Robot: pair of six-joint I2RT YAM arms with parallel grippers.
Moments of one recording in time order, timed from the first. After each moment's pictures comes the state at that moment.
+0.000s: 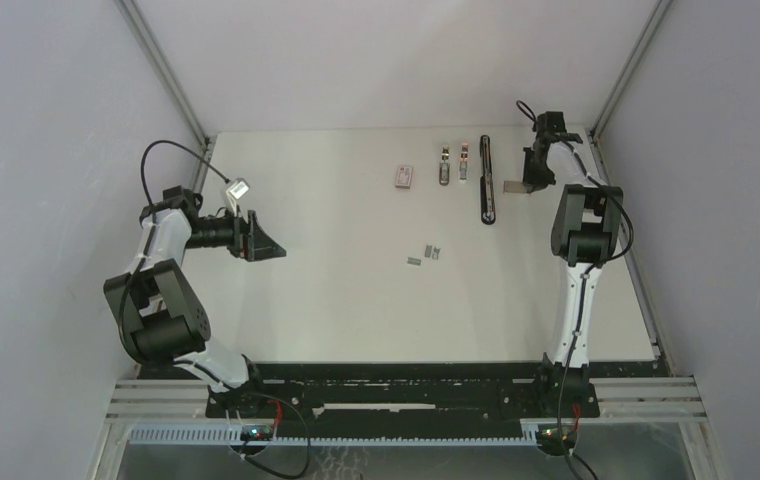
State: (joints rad) left arm 0.36 1.58 1.16 -1.03 1.08 0.71; right arm -0.09 2.41 2.06 -0.77 0.04 0.07
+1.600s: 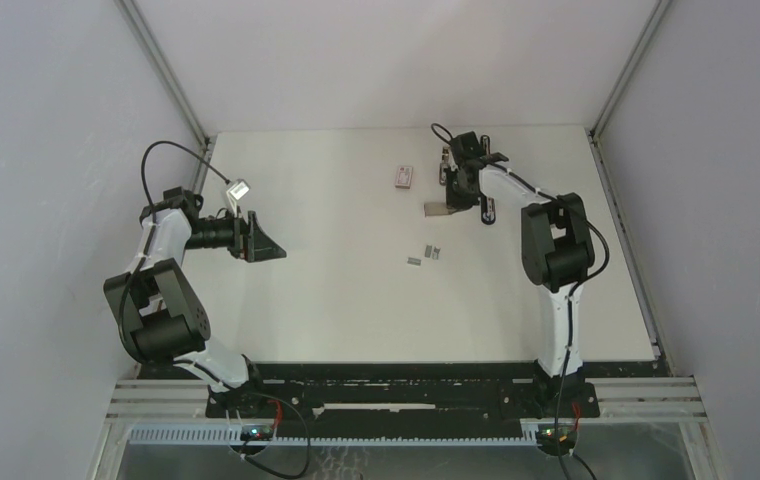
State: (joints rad) left arm 0.36 1.58 1.16 -1.05 1.08 0.73; right arm 0.31 2.12 1.68 -0.64 -0.01 0.29
